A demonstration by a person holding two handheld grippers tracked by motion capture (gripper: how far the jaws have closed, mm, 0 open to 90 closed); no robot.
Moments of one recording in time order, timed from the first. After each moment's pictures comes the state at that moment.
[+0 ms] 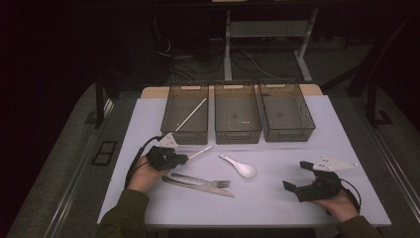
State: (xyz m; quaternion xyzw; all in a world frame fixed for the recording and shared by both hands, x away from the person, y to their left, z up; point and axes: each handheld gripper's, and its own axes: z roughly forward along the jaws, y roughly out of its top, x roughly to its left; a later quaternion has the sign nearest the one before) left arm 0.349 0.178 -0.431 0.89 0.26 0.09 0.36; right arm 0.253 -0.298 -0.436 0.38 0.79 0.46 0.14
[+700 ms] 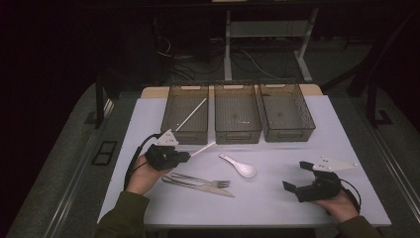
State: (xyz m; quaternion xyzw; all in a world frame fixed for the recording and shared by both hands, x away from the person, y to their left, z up) left arm 0.330 0.167 -0.393 0.88 0.26 0.10 0.38; right arm 0.253 -0.297 -0.436 0.38 0.79 0.46 0.14
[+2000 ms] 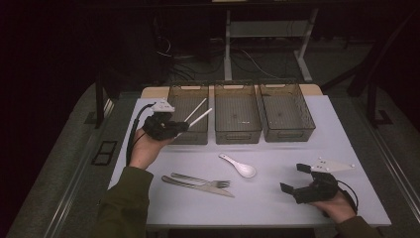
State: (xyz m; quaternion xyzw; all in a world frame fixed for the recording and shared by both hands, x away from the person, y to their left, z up) left arm 0.382 0.166 -0.335 0.84 0.33 0.13 0.41; right arm 0.252 -0.293 -0.442 0.39 0.78 0.47 0.12
